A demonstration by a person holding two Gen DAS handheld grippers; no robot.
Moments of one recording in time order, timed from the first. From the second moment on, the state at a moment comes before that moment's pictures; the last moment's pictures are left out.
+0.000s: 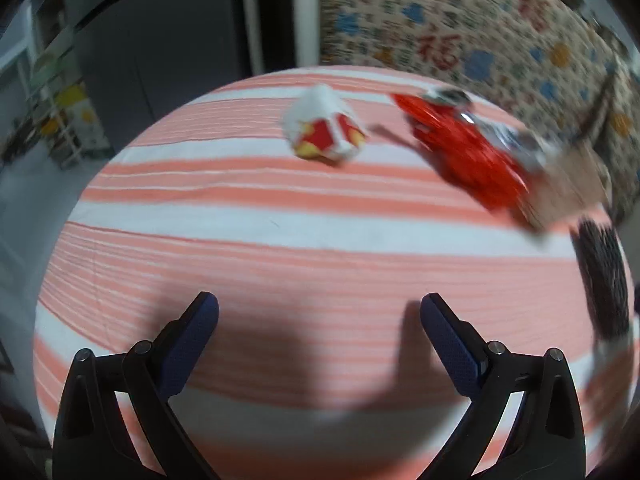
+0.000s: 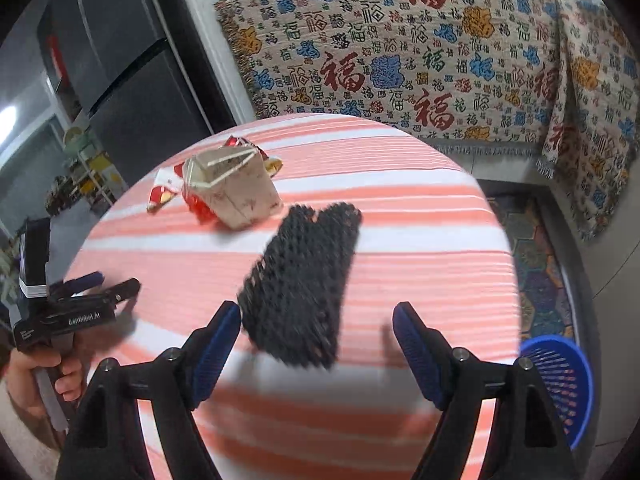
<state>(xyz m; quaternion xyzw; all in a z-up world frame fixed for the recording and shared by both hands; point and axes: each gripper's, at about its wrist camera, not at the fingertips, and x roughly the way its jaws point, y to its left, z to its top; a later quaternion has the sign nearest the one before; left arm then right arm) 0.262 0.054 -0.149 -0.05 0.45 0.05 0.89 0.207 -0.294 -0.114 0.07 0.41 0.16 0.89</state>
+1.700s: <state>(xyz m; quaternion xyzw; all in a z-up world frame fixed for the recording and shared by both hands) 0.195 -0.281 -0.084 0.03 0.41 -0.34 0.85 0.113 -0.527 -0.099 0.13 0.40 0.01 0.91</state>
